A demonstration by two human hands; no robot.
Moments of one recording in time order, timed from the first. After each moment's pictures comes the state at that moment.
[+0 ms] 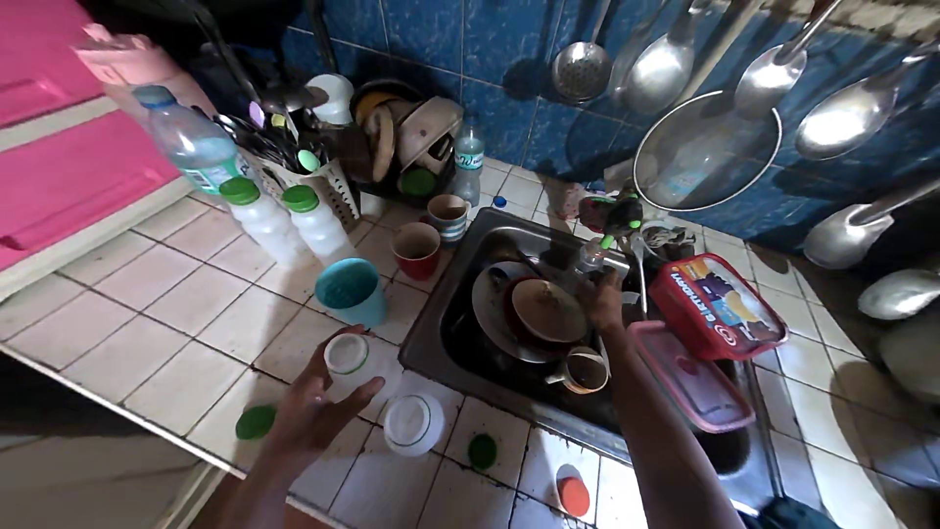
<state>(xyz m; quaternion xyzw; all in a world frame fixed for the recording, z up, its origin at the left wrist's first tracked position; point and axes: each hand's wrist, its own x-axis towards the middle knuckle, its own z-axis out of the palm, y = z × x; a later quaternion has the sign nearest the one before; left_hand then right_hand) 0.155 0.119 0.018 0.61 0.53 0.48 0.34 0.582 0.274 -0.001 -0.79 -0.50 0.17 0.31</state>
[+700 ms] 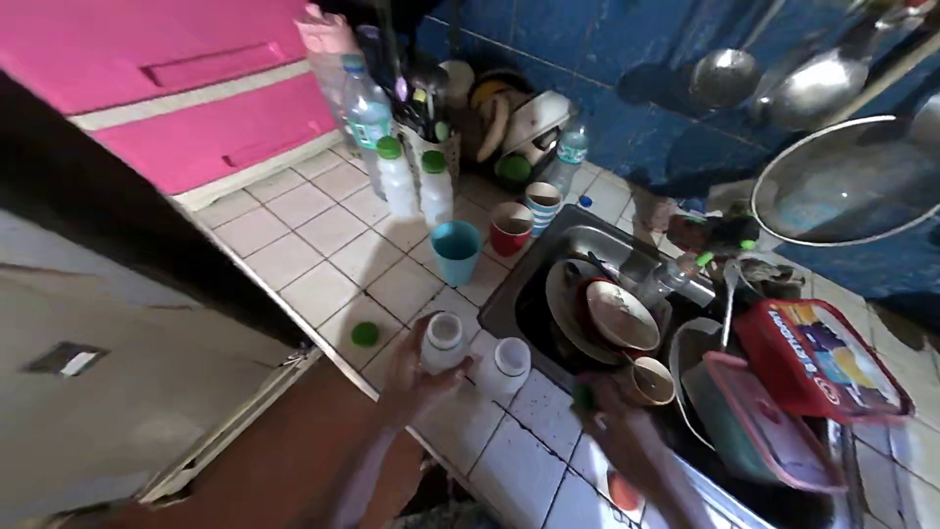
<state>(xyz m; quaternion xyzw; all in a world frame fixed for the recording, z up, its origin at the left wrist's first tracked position) 0.167 0.063 0.010 0.56 0.49 0.59 0.32 0.465 0.069 0.043 -0.54 -0.79 0.21 0.21</state>
